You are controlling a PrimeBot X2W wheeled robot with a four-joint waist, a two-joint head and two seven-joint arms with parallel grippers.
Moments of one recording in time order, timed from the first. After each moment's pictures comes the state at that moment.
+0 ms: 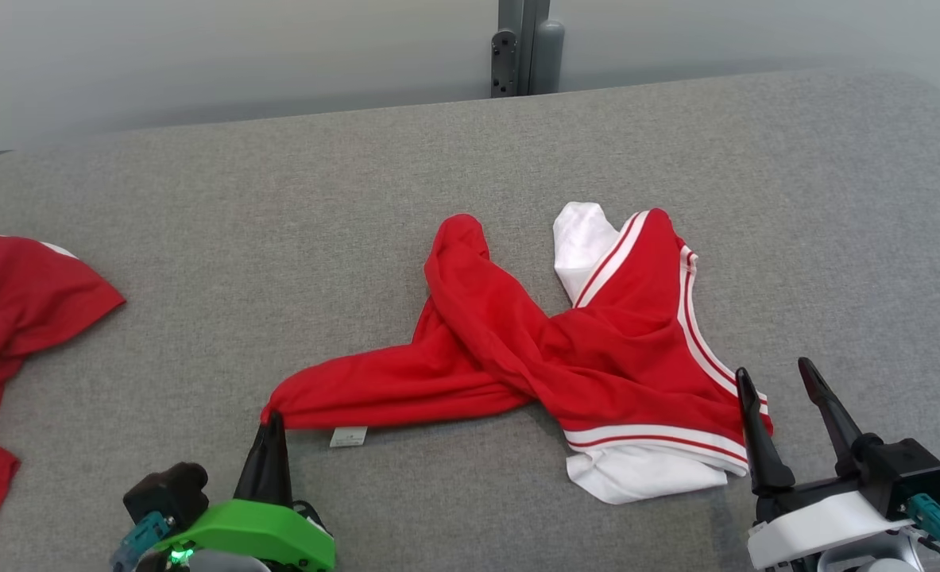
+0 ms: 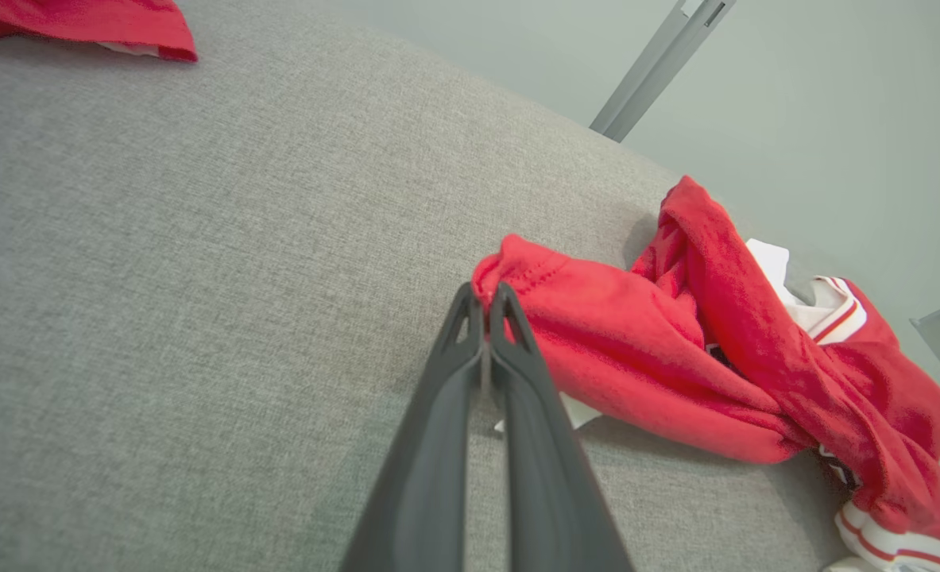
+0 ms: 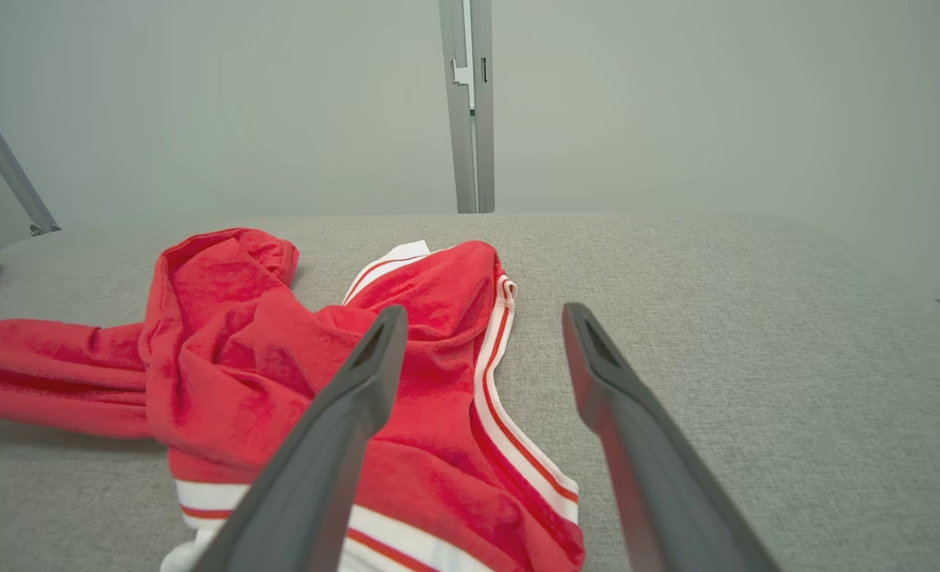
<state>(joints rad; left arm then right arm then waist) -0.07 0.26 -0.48 0.18 -0.89 0.25 -0.26 0.08 -0.12 0.03 0.03 0.15 0.13 -0.26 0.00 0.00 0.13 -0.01</state>
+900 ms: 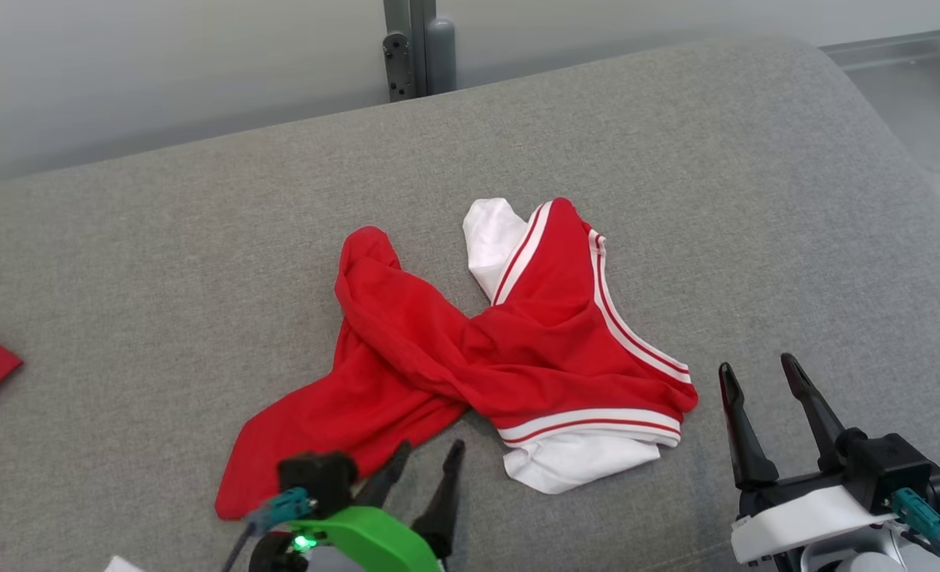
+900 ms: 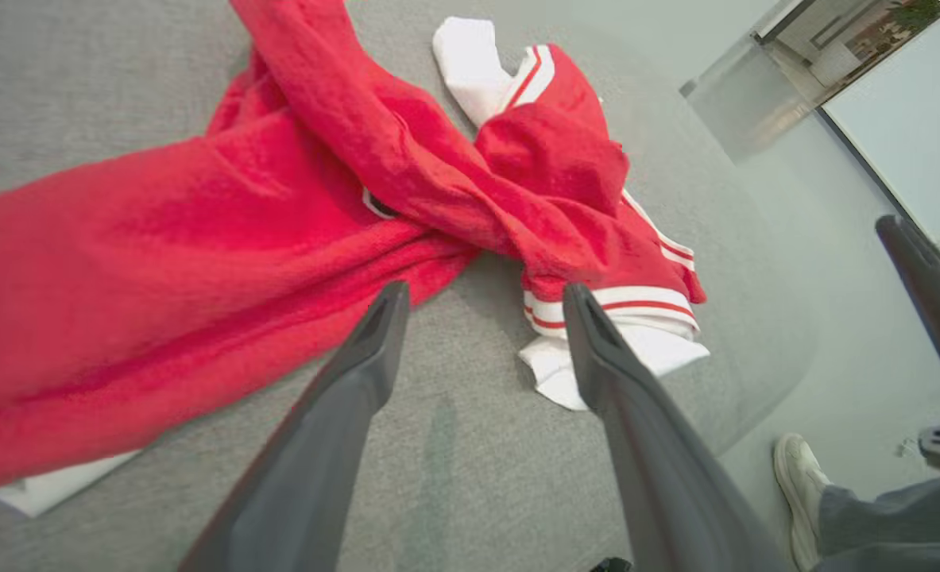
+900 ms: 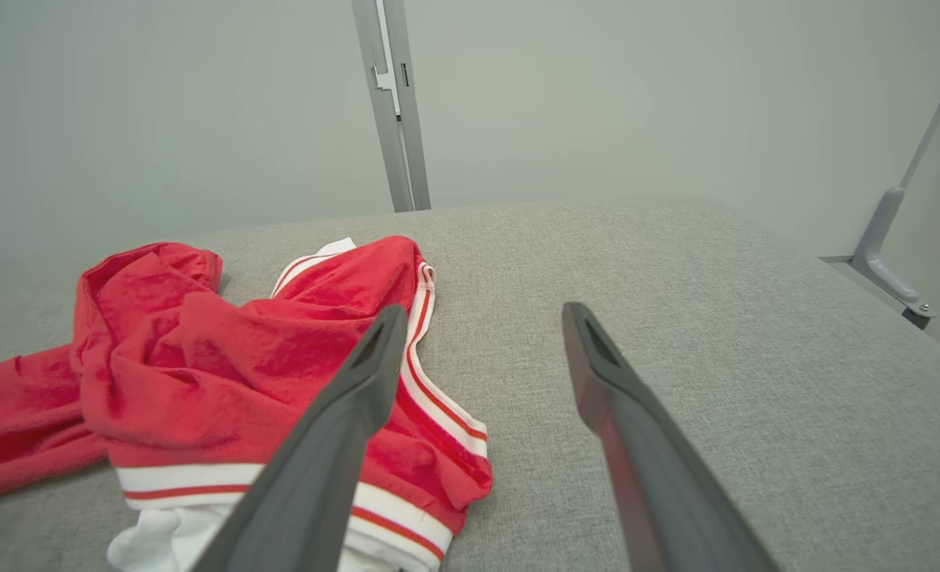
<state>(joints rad) -0.07 0.27 -0.69 -0.06 -0.81 0.30 0.04 0.06 -0.09 0.06 0.04 0.15 0.13 -0.26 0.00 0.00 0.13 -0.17</state>
